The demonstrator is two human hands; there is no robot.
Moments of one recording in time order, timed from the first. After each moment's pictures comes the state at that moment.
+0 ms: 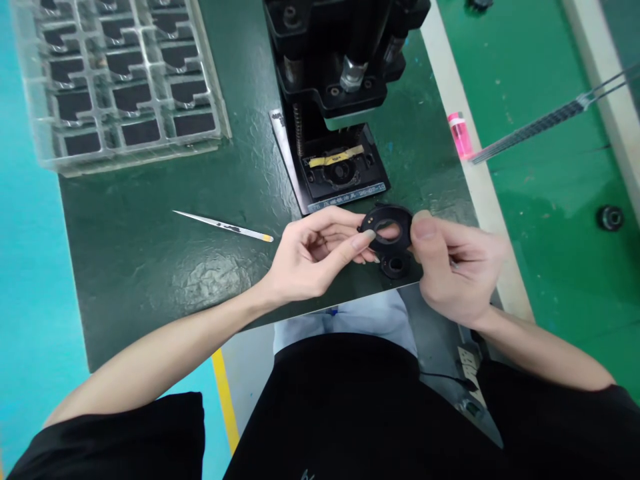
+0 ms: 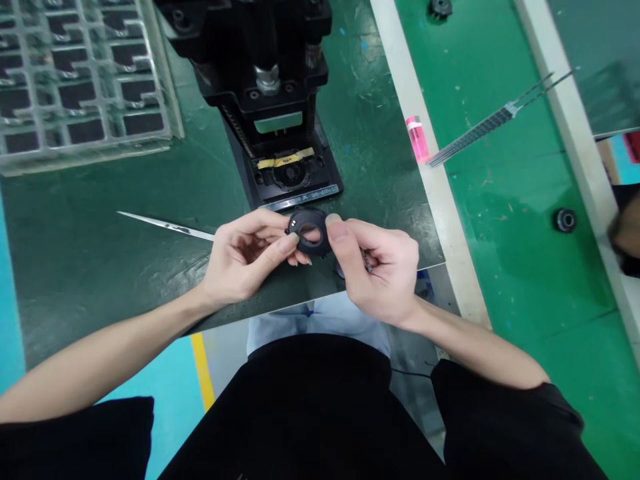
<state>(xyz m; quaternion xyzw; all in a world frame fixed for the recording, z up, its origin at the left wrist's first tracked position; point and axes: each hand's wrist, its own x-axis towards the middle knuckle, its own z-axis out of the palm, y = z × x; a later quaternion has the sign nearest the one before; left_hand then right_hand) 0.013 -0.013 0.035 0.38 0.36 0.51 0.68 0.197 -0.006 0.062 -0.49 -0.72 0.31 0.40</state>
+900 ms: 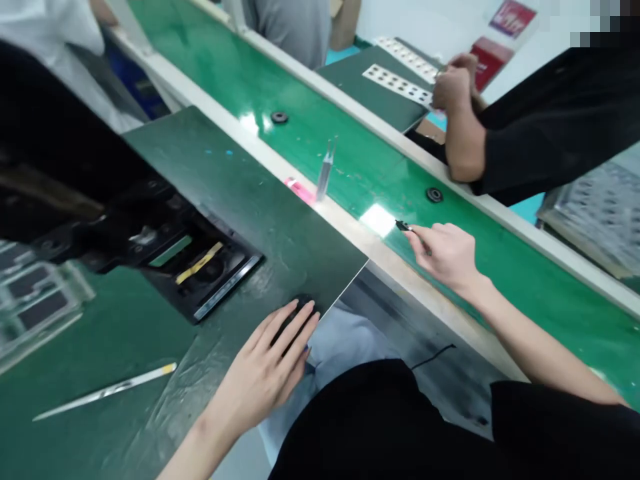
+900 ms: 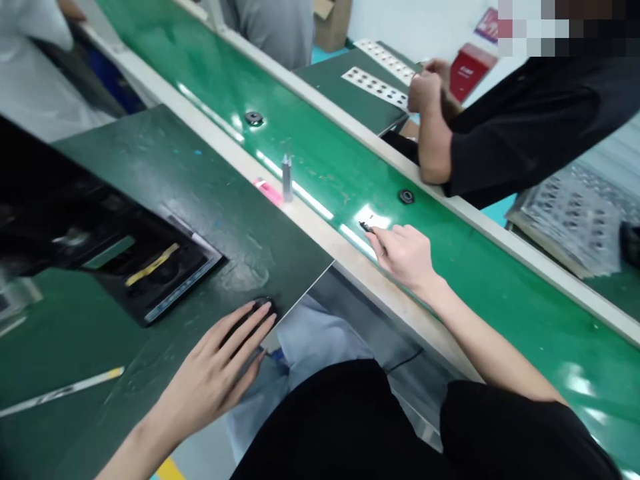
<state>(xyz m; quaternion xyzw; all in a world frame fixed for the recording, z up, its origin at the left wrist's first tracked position) 0.022 -0.016 0.009 0.97 0.19 0.16 0.02 0.412 -0.030 0.029 -0.60 -0.74 -0.24 0.18</state>
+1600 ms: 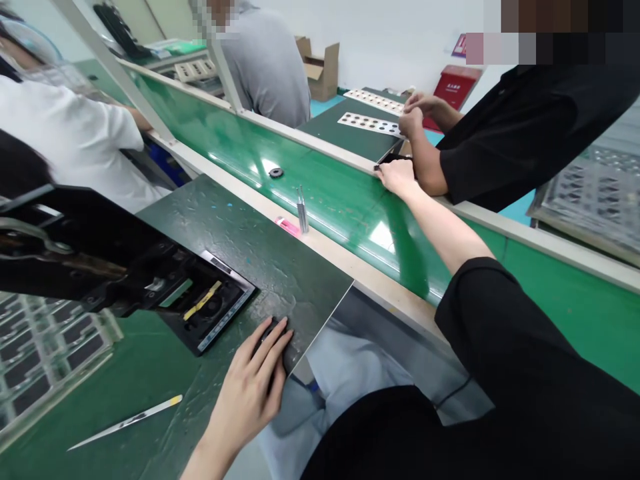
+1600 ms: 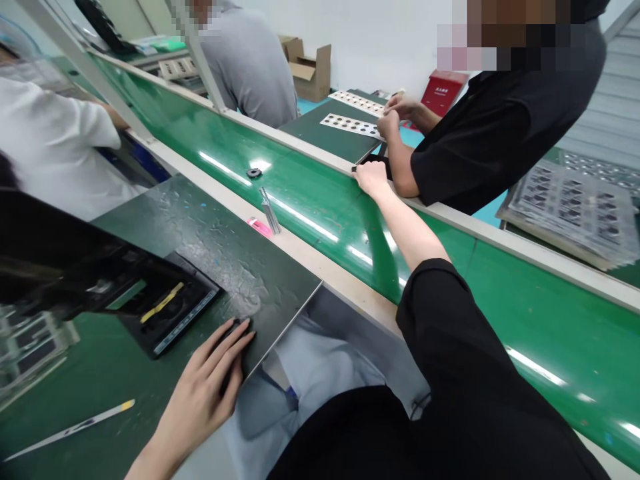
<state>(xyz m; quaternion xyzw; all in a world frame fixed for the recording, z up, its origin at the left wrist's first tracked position) 0.023 -0.008 0.010 0.95 0.25 0.18 0.02 0.530 0.179 0.040 -0.83 -0.55 -0.09 -0.01</state>
